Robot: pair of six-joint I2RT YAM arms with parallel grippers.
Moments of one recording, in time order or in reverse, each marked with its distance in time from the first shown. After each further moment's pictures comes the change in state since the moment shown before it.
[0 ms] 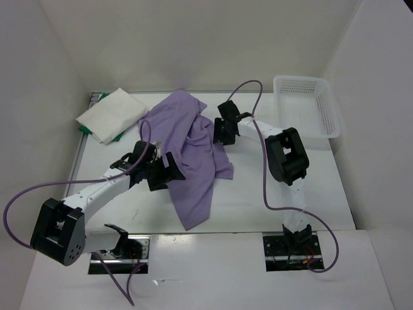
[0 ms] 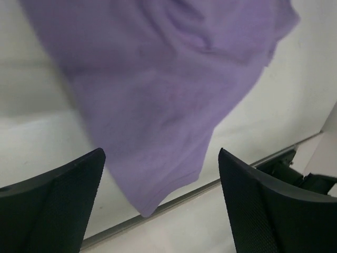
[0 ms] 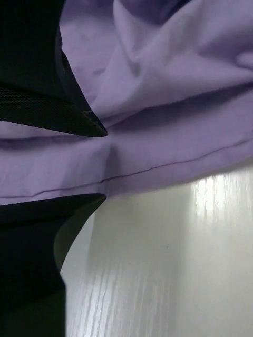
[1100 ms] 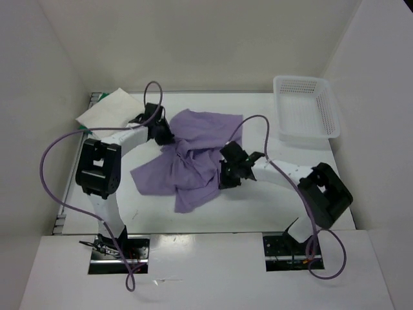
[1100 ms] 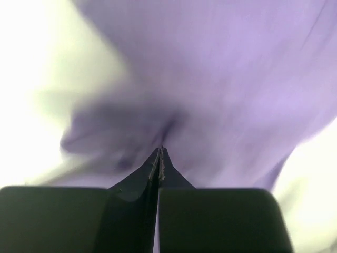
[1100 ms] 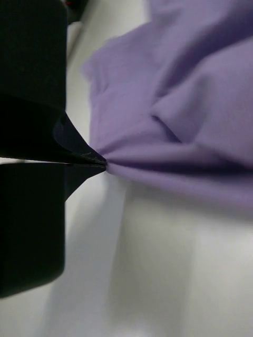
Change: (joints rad) left arm 0.138 0.614 0.492 0.070 -0.192 0.059; right arm 0.183 -0.536 -0.666 0.049 -0.058 0.198
